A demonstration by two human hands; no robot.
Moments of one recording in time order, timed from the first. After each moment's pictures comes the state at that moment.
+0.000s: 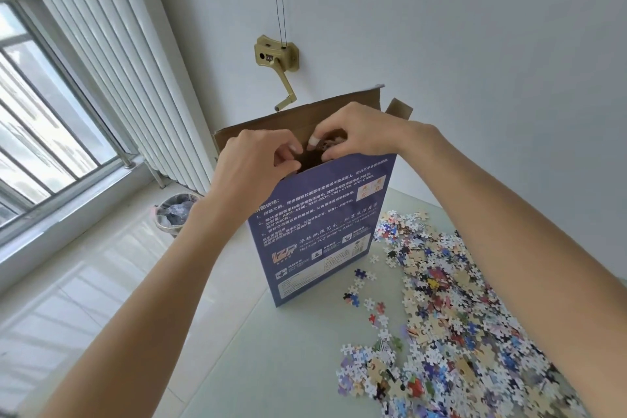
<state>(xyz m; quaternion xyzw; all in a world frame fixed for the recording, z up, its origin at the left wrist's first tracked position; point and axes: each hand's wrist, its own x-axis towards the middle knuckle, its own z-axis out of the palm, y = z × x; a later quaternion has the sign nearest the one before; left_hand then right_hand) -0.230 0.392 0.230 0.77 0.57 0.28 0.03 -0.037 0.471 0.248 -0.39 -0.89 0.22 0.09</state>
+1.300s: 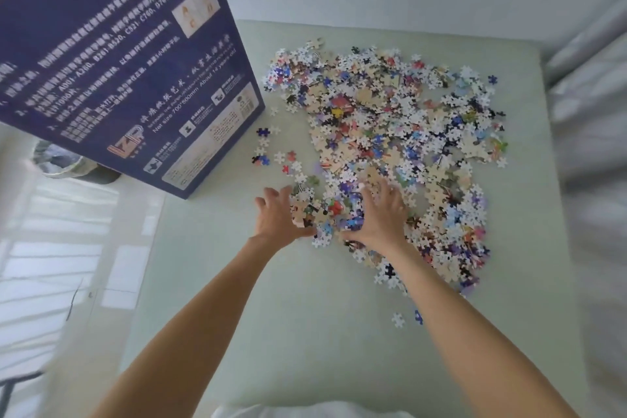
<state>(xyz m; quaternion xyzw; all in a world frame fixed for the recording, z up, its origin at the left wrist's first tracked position) -0.092 0.250 -0.081 0.75 0.56 -0.13 0.31 0.091 0.162 -0.087 -0.81 -0.50 0.29 -0.08</state>
